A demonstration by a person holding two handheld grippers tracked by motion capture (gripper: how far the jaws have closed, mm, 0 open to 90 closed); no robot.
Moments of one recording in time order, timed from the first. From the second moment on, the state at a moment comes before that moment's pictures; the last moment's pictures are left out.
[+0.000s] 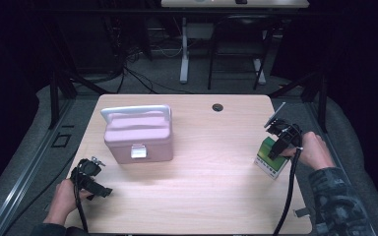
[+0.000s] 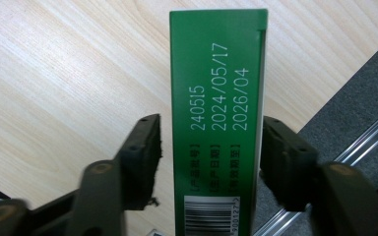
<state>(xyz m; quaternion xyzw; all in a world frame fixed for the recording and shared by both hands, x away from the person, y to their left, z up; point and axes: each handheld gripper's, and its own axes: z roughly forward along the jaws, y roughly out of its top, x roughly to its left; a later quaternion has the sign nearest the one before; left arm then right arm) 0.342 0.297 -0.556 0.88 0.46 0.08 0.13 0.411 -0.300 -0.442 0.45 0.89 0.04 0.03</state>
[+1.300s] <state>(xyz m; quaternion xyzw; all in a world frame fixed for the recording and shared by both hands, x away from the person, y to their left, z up) 0.342 0.300 -0.554 0.87 0.47 0.08 0.14 0.339 -0.281 -0.386 0.40 0.88 0.22 0.16</state>
